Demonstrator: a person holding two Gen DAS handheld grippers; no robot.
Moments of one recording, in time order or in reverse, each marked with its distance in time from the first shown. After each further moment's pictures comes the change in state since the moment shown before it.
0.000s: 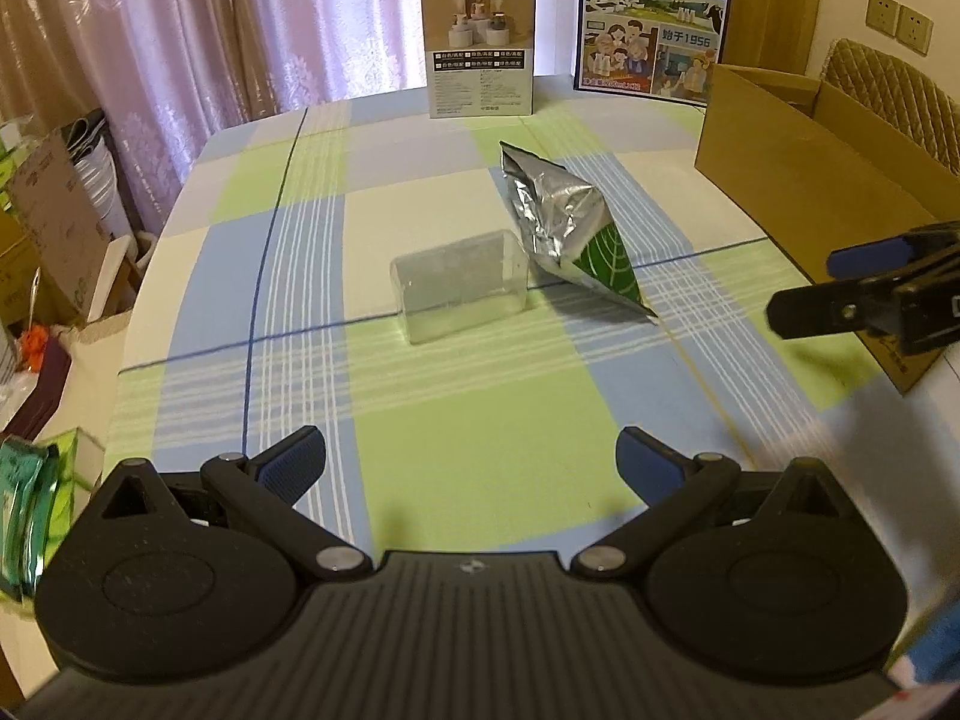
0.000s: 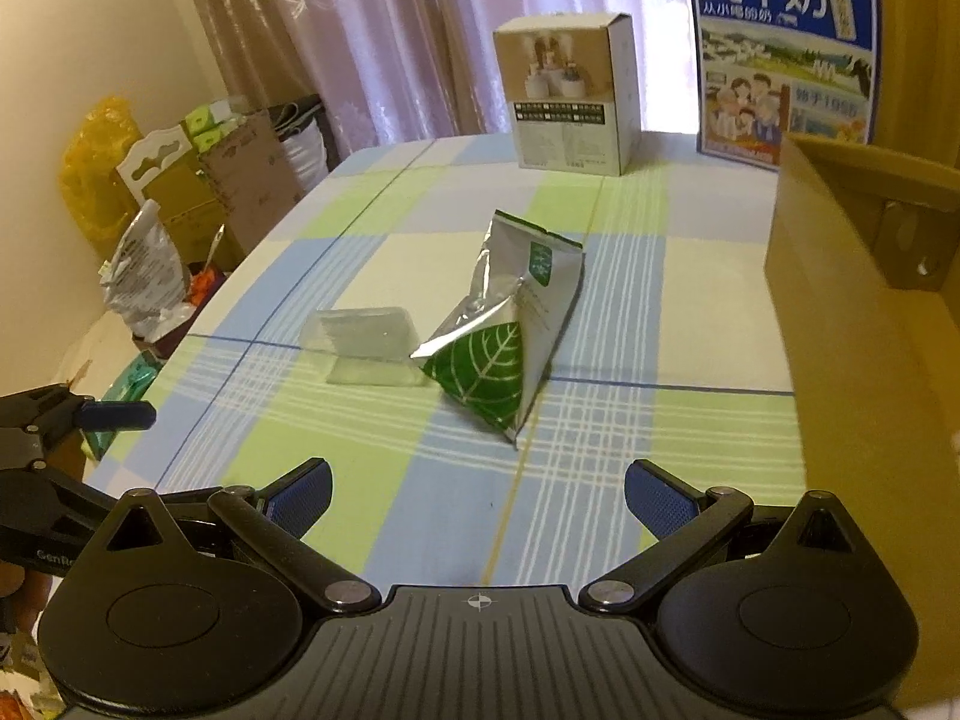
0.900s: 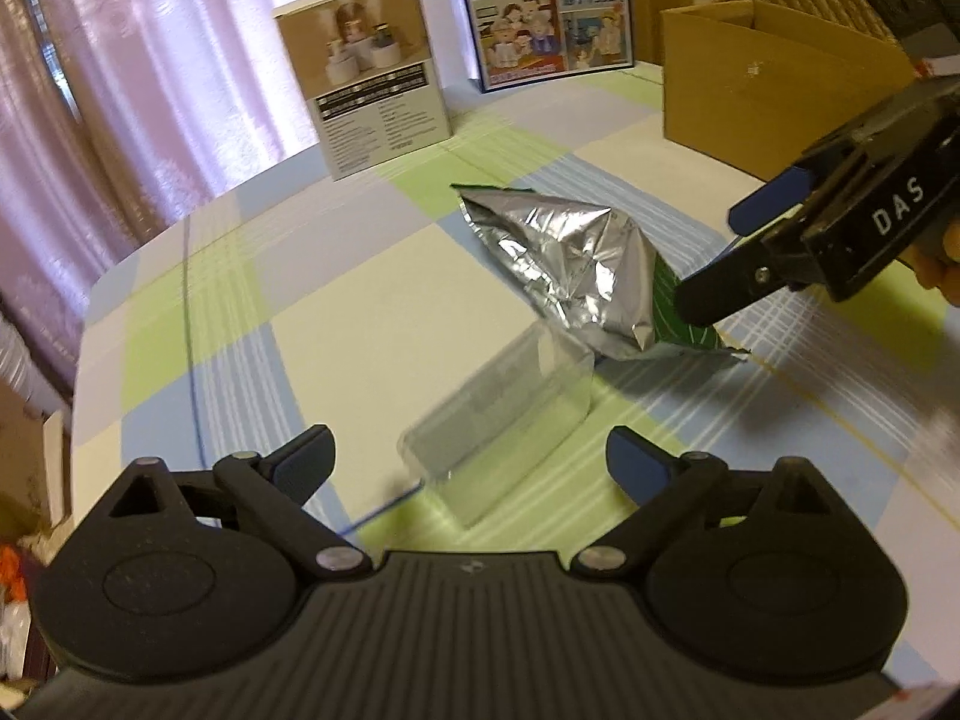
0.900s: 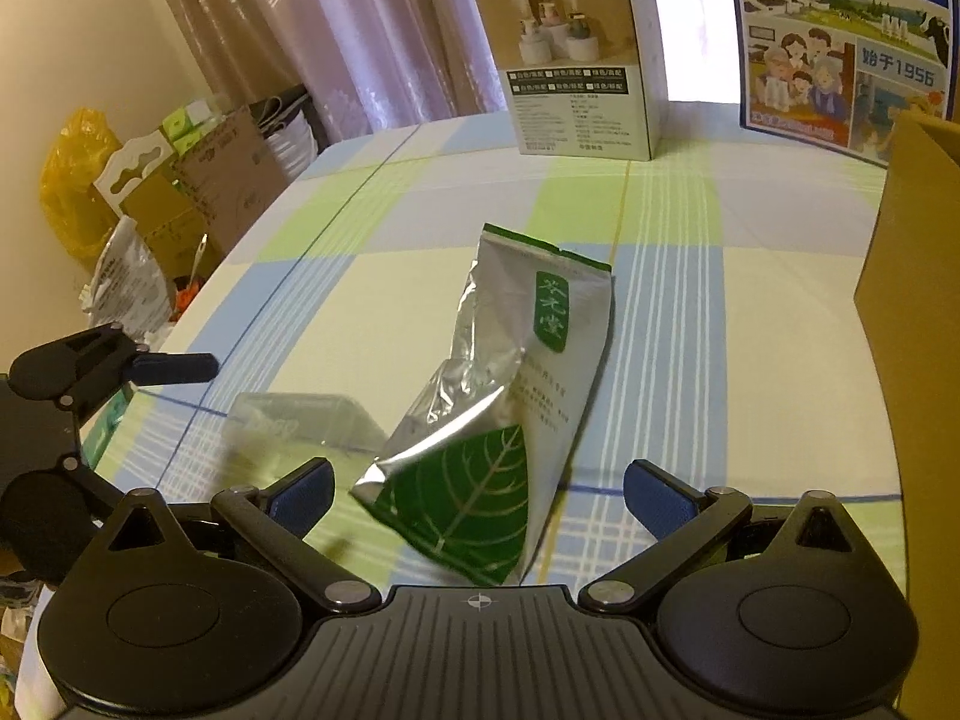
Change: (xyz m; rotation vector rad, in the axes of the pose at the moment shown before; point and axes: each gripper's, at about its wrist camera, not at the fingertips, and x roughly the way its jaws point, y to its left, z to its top) left arm 0.104 0.026 0.063 0.367 -0.062 -0.131; right arm 0.098 -0.026 0.054 0.049 0.042 0.039
